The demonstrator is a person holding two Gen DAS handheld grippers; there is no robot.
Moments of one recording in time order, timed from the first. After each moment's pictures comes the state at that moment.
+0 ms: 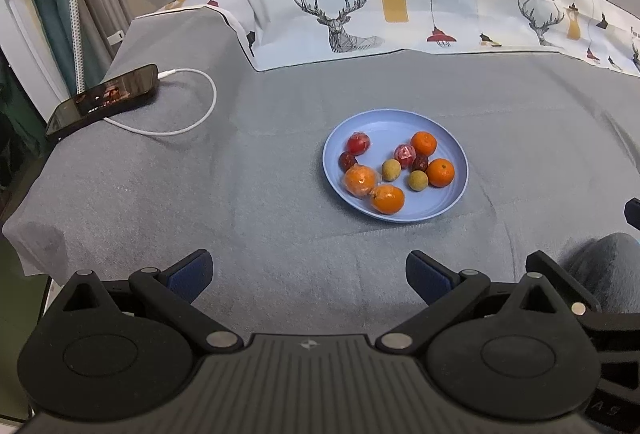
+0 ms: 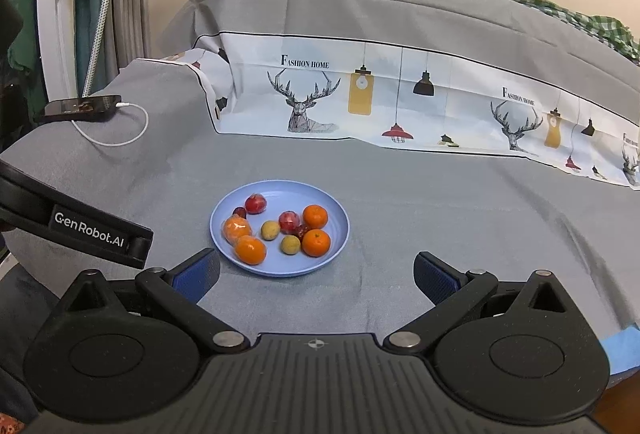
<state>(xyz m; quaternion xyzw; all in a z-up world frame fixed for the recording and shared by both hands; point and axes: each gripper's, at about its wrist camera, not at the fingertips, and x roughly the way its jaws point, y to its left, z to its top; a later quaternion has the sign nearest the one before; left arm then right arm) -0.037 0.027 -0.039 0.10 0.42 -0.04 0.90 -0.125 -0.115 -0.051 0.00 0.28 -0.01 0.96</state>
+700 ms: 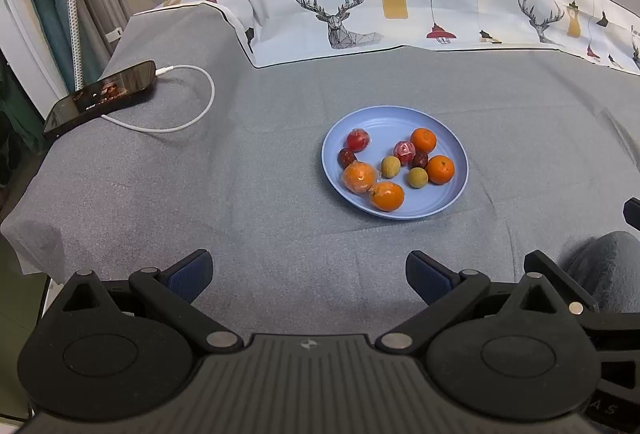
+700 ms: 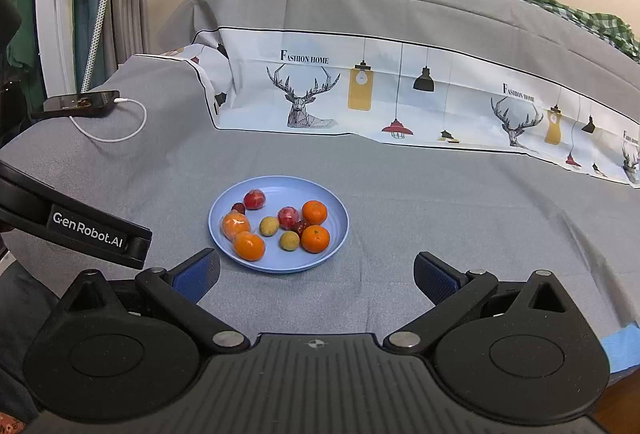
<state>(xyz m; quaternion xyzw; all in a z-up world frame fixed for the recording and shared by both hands) -0.036 0.027 -0.040 0.10 0.43 -0.04 0.90 -0.122 -0.114 -0.052 0.00 0.28 -0.01 0.96</state>
